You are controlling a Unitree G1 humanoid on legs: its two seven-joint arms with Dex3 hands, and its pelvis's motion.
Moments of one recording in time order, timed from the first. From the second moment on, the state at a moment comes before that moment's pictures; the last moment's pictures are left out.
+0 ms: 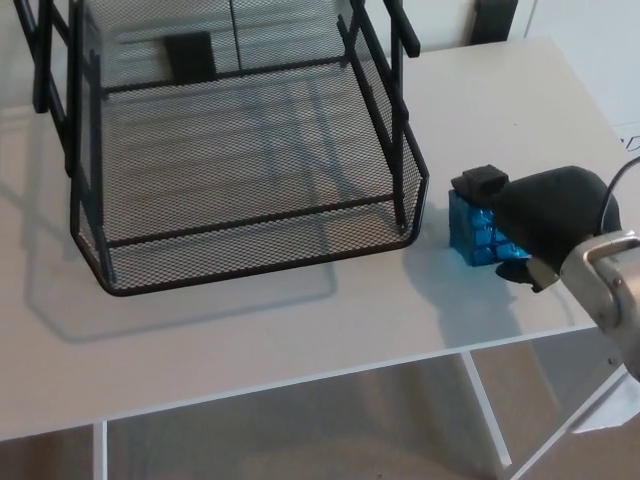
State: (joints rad) left_arm 0.23 0.75 0.01 1.11 0.11 -0.12 -0.27; right_arm -0.57 -0.60 0.71 0.46 -0.80 0.13 -0.09
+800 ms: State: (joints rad) left_arm 0.20 0.75 -0.01 1.14 0.12 -0.16 -0.25; right_arm -0.48 -0.64 0.50 0.49 -0.81 -0.14 -0.48
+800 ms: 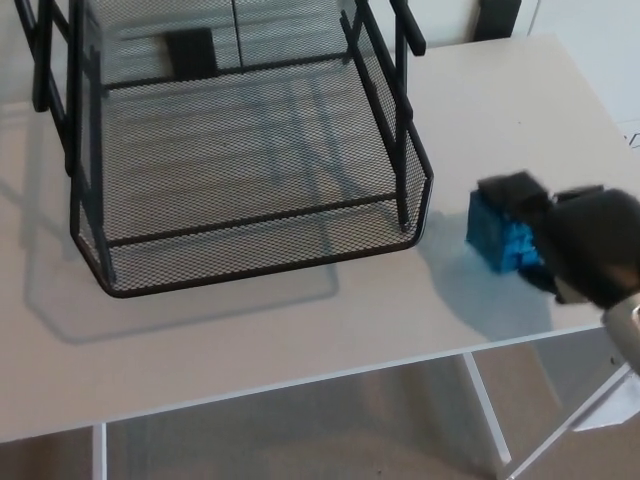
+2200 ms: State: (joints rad) left_arm 0.12 0.72 -0.03 1.14 0.12 -0.16 -0.25; right_arm -1.04 -0.45 0.49 0.39 -0.67 -0.23 0.04
